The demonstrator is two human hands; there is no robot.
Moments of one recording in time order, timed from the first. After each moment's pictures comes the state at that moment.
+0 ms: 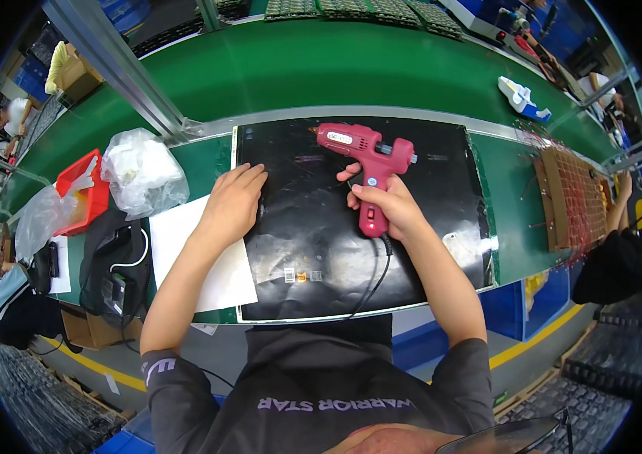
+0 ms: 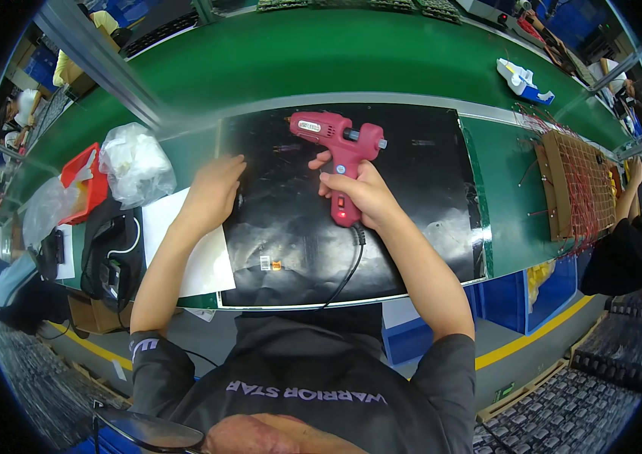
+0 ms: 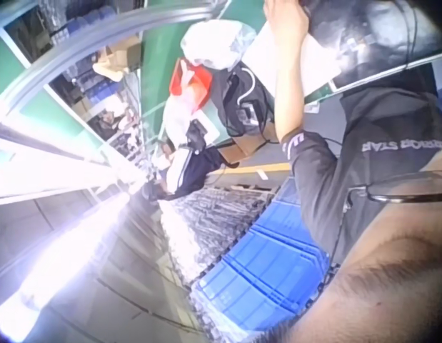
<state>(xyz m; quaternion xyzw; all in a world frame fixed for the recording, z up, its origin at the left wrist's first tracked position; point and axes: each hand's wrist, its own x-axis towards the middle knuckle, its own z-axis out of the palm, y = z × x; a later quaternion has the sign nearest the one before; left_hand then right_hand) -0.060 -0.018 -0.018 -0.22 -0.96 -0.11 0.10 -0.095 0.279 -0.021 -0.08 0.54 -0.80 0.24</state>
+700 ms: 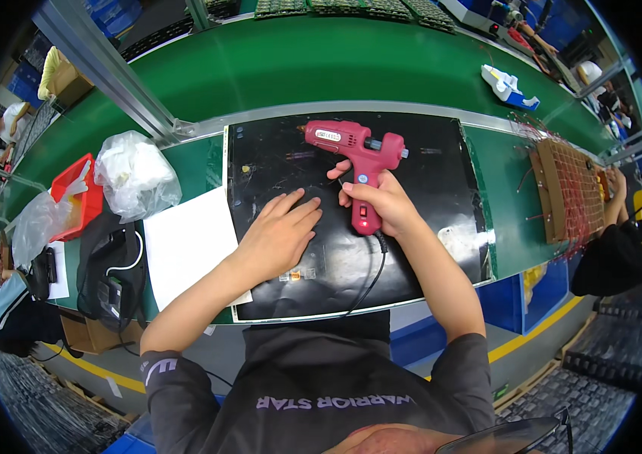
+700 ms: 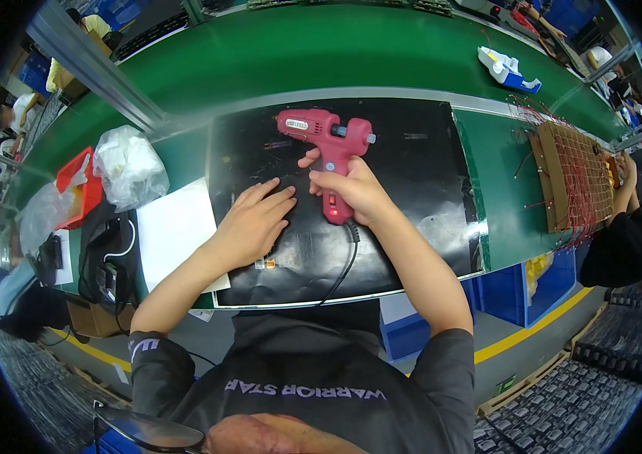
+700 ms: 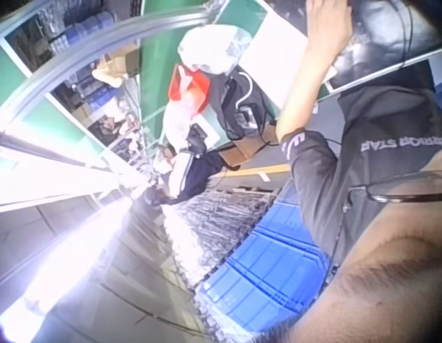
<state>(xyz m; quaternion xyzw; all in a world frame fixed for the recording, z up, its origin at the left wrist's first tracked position) -0.024 0.056 -0.010 -0.35 -0.92 -0.18 0.03 -0.094 0.279 -0.023 -0.09 0.53 -0.81 0.23</state>
